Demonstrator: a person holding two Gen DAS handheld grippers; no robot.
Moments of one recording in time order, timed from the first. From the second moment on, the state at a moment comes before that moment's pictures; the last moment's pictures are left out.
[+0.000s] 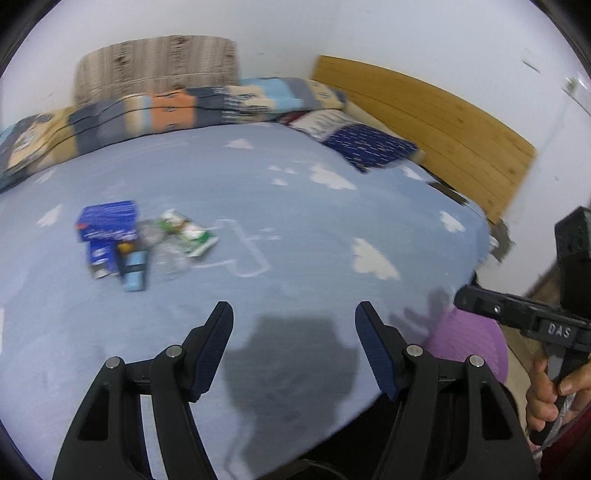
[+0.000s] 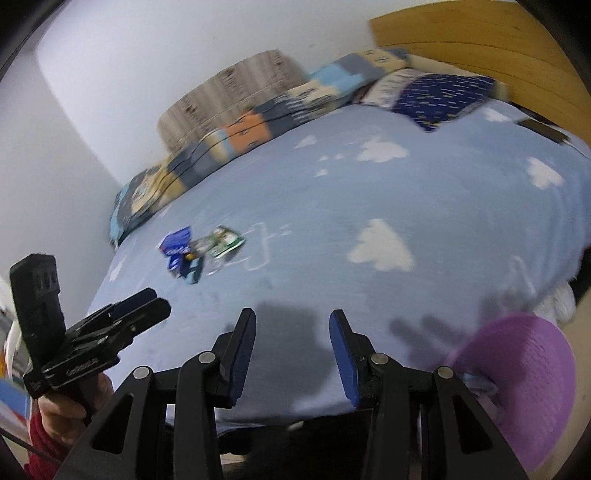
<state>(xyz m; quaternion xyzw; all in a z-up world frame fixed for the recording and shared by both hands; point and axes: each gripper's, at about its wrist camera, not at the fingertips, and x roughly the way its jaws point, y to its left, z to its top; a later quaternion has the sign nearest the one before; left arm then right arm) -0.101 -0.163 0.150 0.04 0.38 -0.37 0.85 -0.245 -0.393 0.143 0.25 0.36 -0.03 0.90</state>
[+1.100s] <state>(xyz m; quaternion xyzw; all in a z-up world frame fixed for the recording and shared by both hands) 0.040 0.055 0.111 -0.14 0.43 -0.09 0.89 0.179 -0.196 0.096 0.09 0.44 0.13 0.88</state>
